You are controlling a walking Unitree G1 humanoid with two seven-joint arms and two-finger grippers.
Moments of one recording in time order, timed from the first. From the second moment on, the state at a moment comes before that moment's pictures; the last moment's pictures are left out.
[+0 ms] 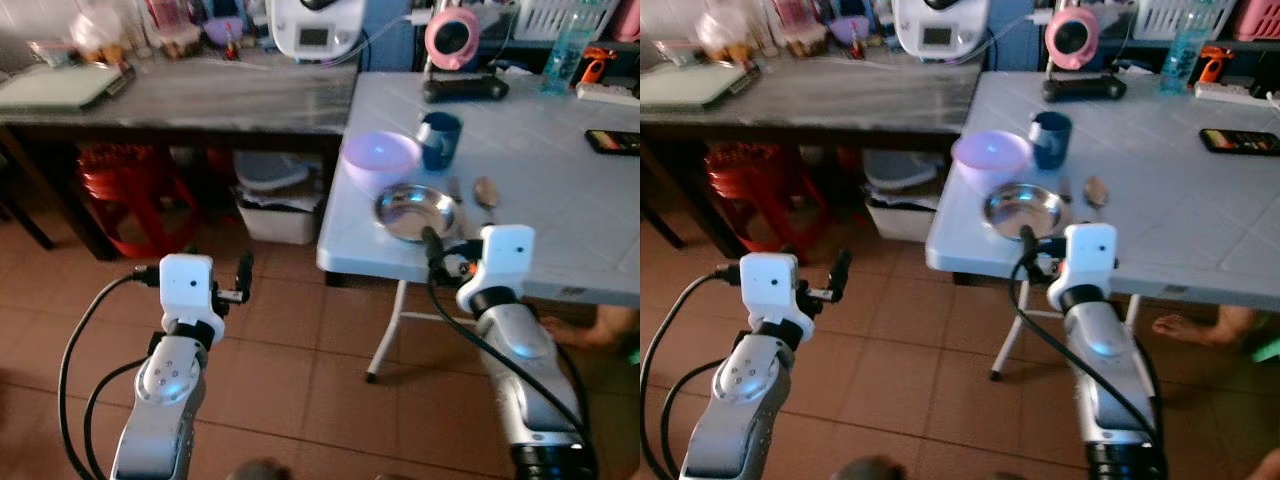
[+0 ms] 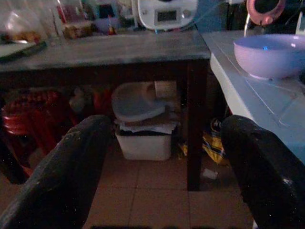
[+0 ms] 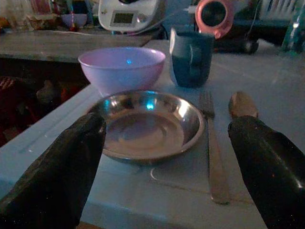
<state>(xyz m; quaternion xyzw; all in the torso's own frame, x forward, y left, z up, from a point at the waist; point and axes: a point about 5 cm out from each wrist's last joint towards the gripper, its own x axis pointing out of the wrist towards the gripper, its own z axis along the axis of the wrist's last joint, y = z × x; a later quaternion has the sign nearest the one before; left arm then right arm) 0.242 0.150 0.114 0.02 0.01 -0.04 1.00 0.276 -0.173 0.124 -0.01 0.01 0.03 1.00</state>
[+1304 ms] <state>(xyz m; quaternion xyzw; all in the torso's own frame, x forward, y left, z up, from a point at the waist) 0.222 0.154 0.113 0.01 0.03 -0.05 1.00 0.307 -0.181 0.144 0.02 0.00 0.02 1.00</state>
